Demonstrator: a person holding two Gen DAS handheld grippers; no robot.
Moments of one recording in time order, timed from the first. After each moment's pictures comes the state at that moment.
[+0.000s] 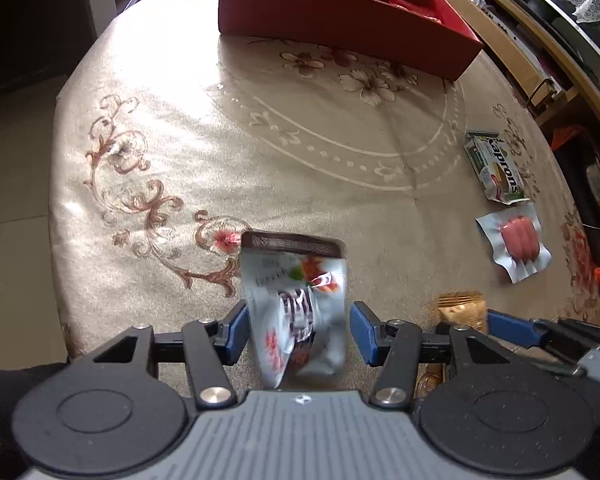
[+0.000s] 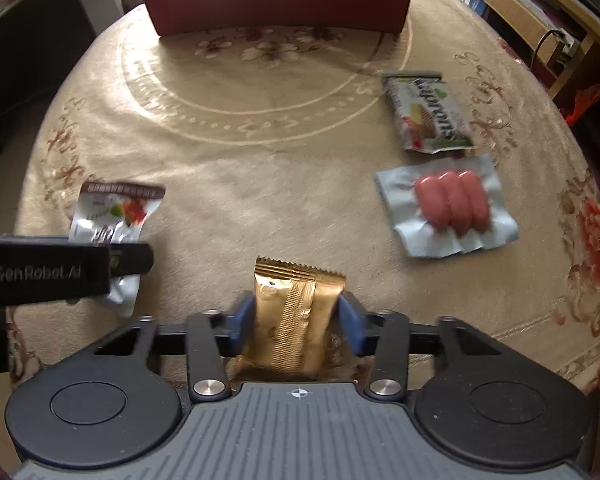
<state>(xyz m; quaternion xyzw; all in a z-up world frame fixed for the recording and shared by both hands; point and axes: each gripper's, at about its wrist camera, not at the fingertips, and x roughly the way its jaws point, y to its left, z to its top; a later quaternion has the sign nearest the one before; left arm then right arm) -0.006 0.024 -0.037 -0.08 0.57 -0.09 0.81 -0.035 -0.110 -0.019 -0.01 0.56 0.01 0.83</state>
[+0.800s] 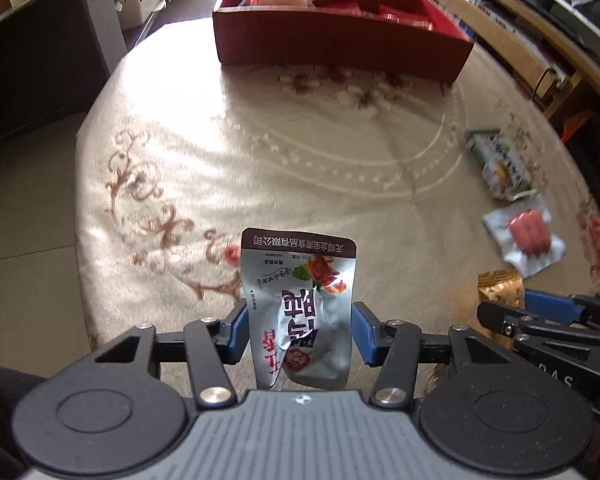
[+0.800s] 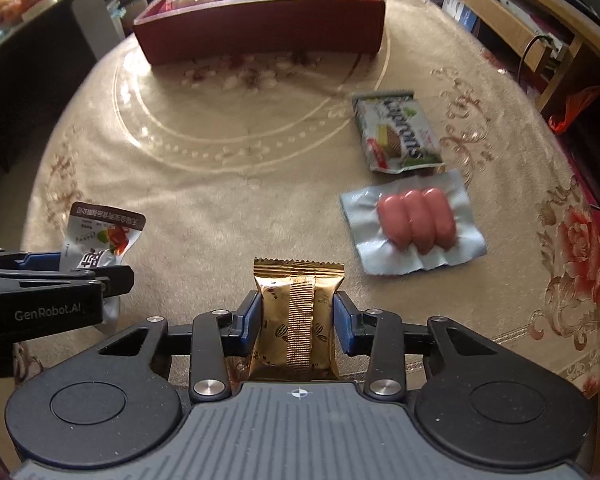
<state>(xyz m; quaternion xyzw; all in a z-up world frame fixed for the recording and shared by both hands) -0.015 0.007 -0.019 -0.03 0.54 -0.06 0.84 -0.039 -0.135 -0.001 0.00 0.53 0.03 0.85</state>
